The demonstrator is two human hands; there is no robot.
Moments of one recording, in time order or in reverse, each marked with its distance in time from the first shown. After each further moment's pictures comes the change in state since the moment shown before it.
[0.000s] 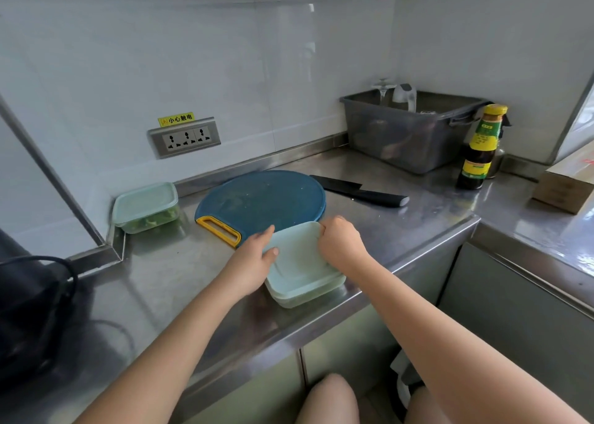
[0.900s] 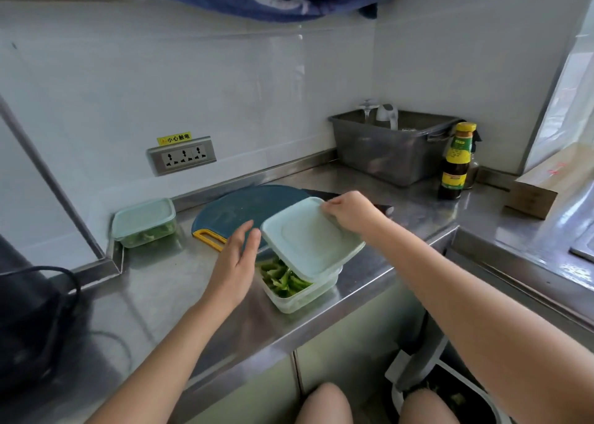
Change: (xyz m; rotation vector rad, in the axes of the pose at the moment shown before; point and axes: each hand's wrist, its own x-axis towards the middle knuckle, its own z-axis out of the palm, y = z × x) left_hand -0.027 0.013 -0.011 -0.360 0.285 0.097; right_hand -0.002 -0.008 -0.081 0.230 -0.046 -0.018
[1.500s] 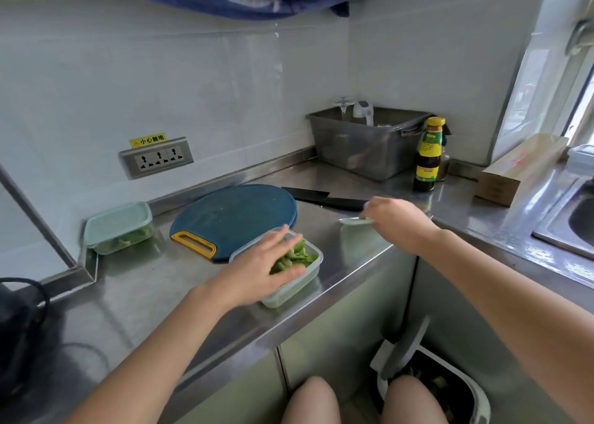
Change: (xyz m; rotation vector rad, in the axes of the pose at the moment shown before) left_hand 0.006 0.025 0.025 0.615 -0.573 0.266; right_hand -0.010 0.100 -0.061 -1.003 0.089 -0.358
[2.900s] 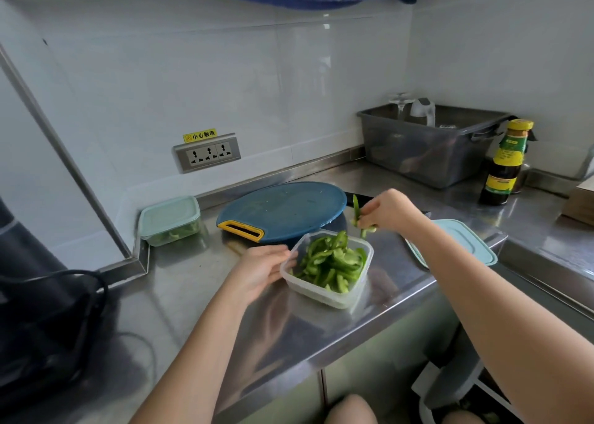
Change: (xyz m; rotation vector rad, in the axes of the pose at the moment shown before) left_hand 0.012 -0.074 0.001 -1.335 0.327 -0.564; right_hand 0.092 -0.073 -0.017 0.798 -0.080 0.346
